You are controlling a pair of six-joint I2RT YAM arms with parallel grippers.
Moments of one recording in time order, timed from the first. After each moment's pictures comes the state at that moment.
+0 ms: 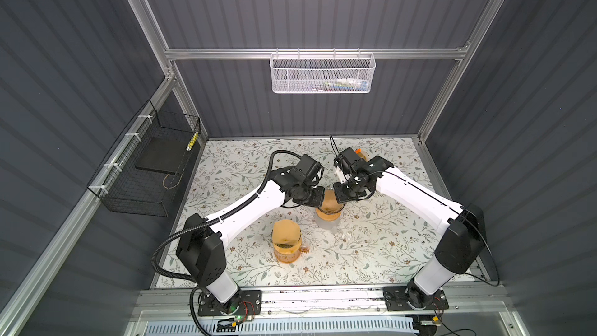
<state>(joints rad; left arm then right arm) -0.79 1.62 1.43 -0.82 0.17 -0.44 0.66 1.66 1.49 -1.05 -0.03 0.36</state>
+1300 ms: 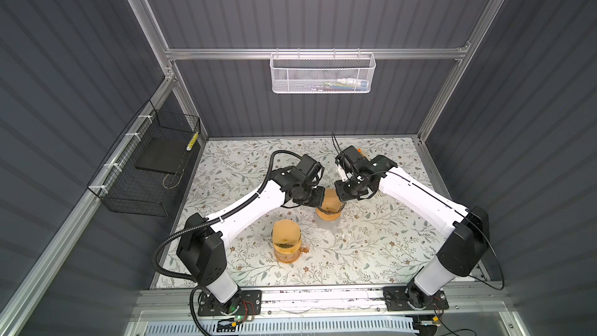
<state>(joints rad) -0.79 1.63 1.43 -0.82 0.17 -0.44 0.66 1.63 1.51 -1.07 0.00 0.36</state>
